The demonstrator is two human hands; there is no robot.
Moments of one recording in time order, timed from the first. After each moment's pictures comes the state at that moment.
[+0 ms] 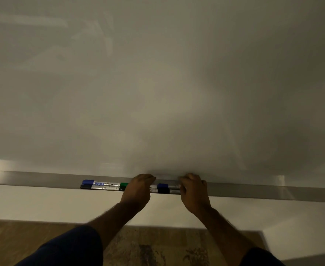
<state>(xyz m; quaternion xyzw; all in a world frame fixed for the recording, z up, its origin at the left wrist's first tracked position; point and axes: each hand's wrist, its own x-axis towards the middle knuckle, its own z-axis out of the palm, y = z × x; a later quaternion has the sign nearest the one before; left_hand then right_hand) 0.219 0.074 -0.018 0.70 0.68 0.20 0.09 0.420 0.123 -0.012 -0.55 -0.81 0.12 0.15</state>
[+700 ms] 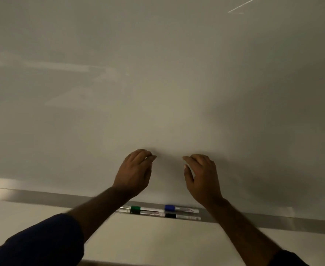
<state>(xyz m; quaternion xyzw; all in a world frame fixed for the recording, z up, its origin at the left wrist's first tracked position) 0.172 0.063 0.145 0.73 0.57 0.34 -0.19 0.399 0.112 0.155 -0.39 -0.82 -0.06 0.41</state>
